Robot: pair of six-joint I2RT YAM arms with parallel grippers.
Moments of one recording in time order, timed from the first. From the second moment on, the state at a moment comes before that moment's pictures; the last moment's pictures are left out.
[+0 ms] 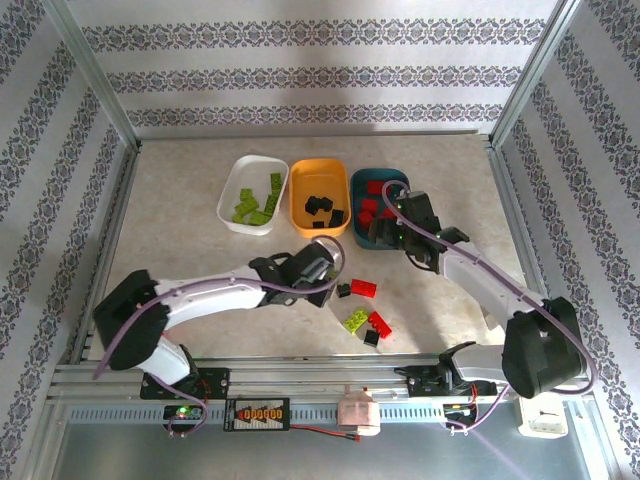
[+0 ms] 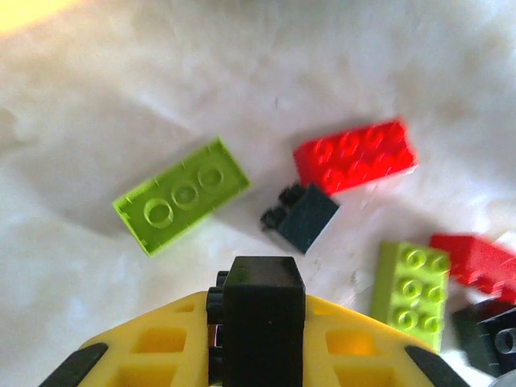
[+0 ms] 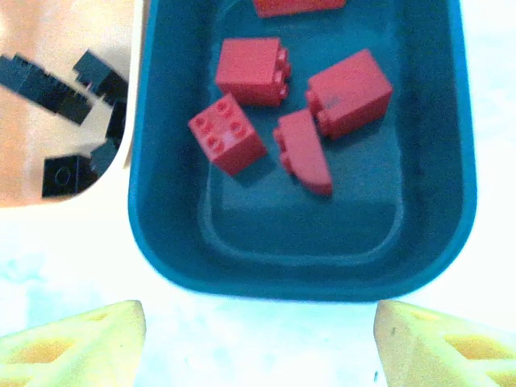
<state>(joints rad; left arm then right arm) -0.91 1.49 0.95 -0.37 -0.04 -0.46 0.39 1.27 0.82 -0.41 0.04 0.45</state>
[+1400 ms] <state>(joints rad) -0.50 1.53 1.21 -0.26 0.23 -0.55 0.84 1.22 0.67 -0.45 0.10 0.55</state>
